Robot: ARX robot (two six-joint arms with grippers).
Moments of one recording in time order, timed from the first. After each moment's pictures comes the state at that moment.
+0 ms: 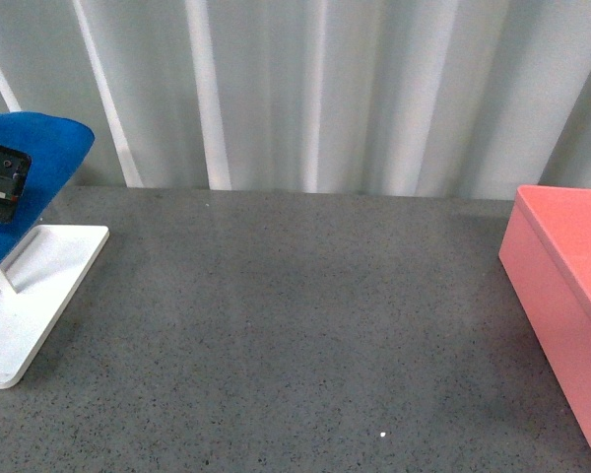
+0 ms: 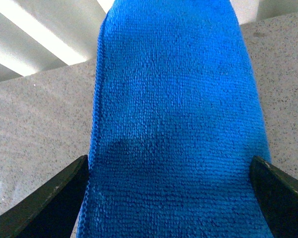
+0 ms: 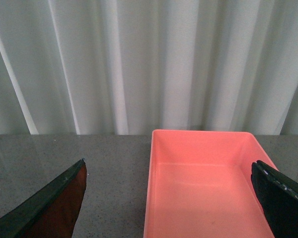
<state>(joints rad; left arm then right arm) 0.13 1.86 0.97 0.34 -0.18 0.36 0.00 0.00 0.02 0.00 0.00 0.00</state>
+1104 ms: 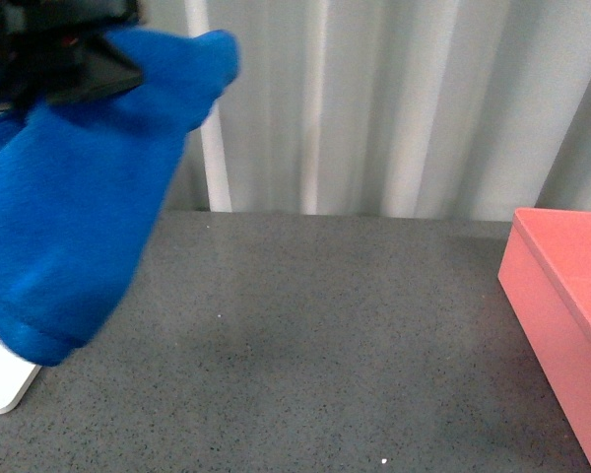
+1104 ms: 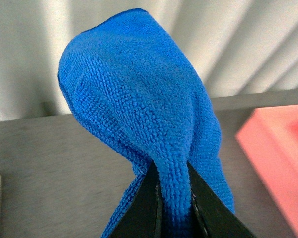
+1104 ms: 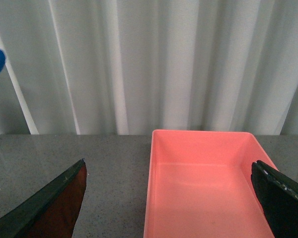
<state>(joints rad) -0.24 1.46 0.86 0.34 0.20 -0.16 0.00 0.00 0.02 0.00 0.00 0.00</state>
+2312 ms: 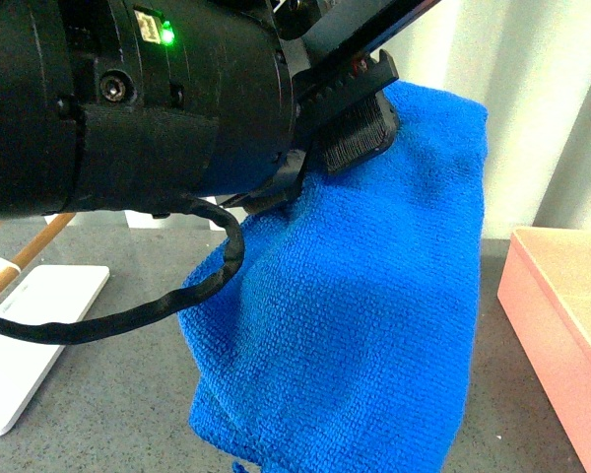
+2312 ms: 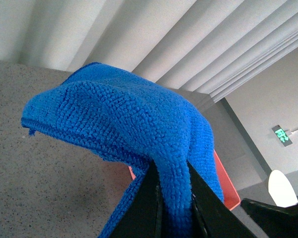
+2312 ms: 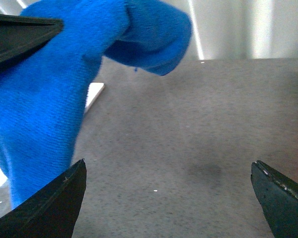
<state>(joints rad) -0.55 1.50 0.76 0.58 0.15 -0.61 0.06 0.87 0.25 0.29 -0.51 0.20</state>
